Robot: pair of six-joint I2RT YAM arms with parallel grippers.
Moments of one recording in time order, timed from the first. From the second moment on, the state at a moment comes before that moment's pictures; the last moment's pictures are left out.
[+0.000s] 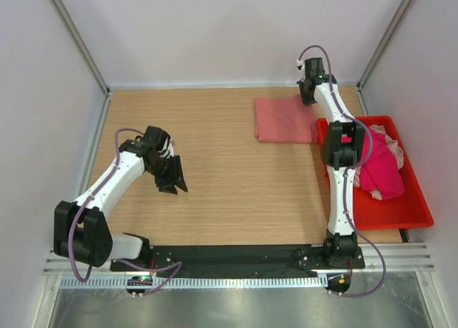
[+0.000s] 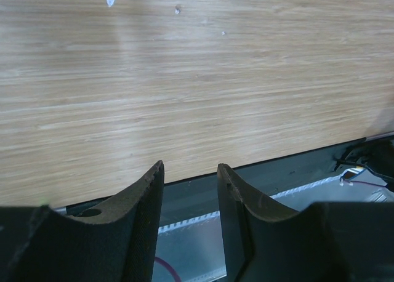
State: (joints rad) left arm -0.26 1.33 1.00 -0.97 0.31 -0.47; right arm 0.08 2.46 2.31 -0.76 0.19 -0.15
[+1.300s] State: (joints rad) left arm -0.27 1.43 0.96 -1.02 0.24 -0.47; right arm -0.25 2.60 2.41 -0.37 -0.14 -0.85
